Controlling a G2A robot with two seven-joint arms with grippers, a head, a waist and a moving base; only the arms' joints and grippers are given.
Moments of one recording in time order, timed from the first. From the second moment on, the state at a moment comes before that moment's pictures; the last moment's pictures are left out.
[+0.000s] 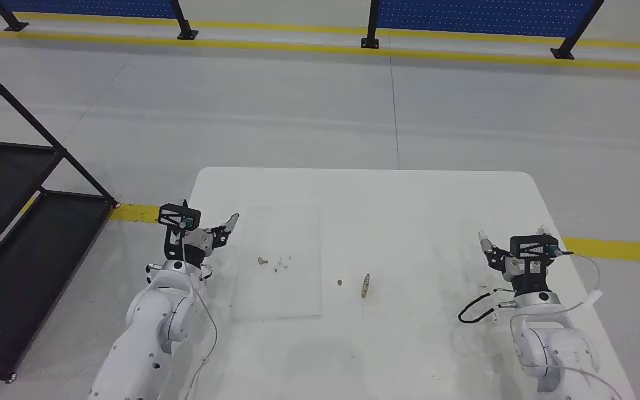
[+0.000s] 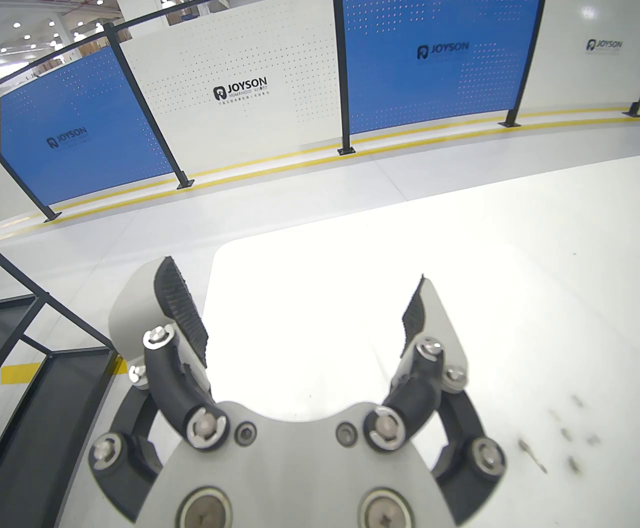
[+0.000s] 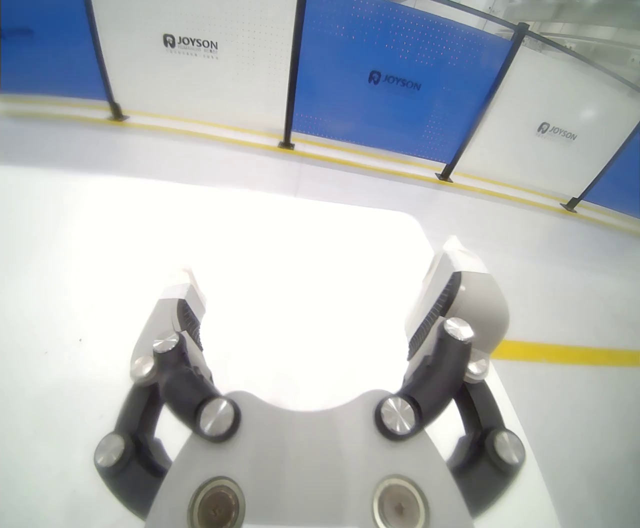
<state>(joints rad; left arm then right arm) 1.73 -1.15 -1.60 -1.80 1.33 0.00 0.00 -1.73 -1.15 1.60 -1.80 -1.33 0.00 0.00</state>
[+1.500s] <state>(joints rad) 1.33 -1.11 -1.56 -2.00 0.84 0.24 -1.54 -1.73 -1.15 1.60 -1.80 -1.33 0.00 0.00</state>
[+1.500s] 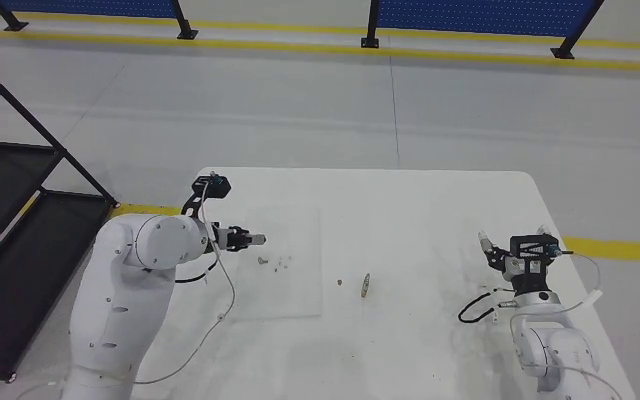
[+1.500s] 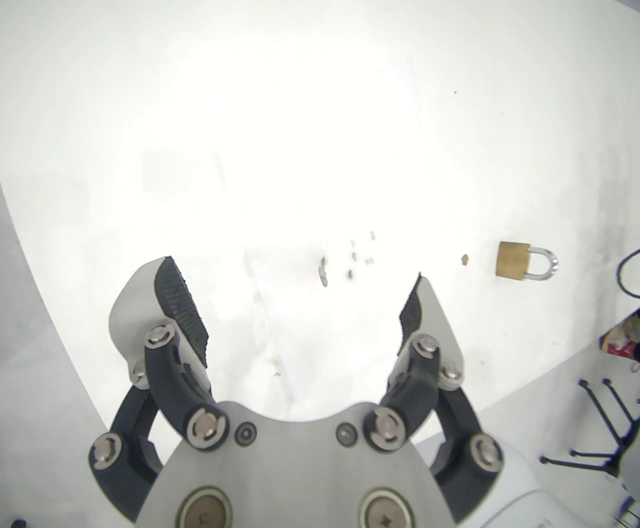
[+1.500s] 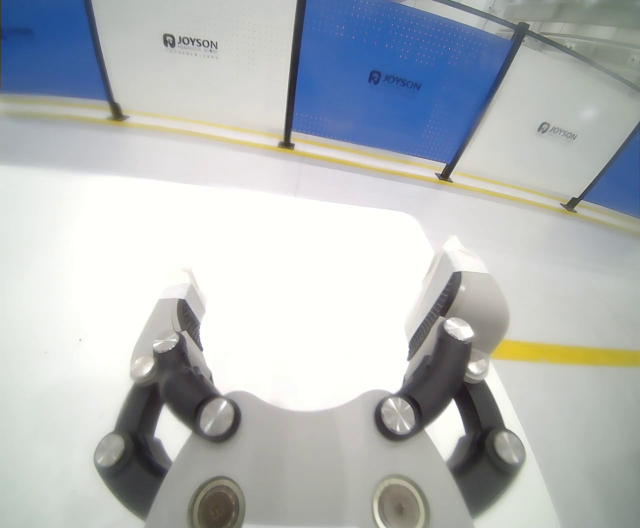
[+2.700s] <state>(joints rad) 1.40 -1.03 -1.47 -1.97 0.69 0.37 -1.45 -1.73 -1.15 1.60 -1.80 -1.33 0.00 0.00</state>
